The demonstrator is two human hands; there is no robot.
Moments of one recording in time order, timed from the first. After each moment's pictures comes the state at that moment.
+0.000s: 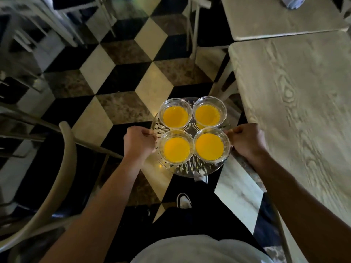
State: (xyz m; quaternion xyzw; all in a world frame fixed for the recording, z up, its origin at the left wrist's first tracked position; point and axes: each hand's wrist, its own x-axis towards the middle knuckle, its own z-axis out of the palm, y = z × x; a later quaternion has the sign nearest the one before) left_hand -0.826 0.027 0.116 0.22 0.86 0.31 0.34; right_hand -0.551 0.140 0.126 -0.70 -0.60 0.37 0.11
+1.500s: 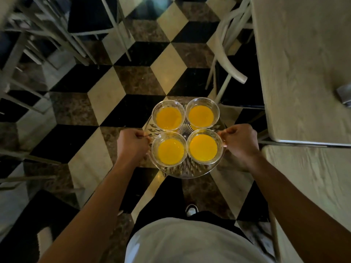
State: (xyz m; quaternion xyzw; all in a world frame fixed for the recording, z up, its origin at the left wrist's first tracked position) left_hand -1.061 0.383 0.107 0.15 0.87 0.35 0.32; right_hand -0.797 0.540 0.129 -0.62 -0.68 0.39 0.10
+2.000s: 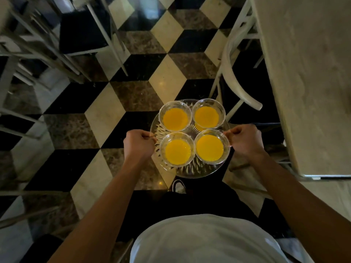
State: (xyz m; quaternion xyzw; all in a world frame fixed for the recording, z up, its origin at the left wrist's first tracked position) left_hand -1.176 0.510 0.116 0.18 0.86 0.35 0.32; right_hand -0.910 0.653 0.132 -0.65 -0.64 0.40 0.08
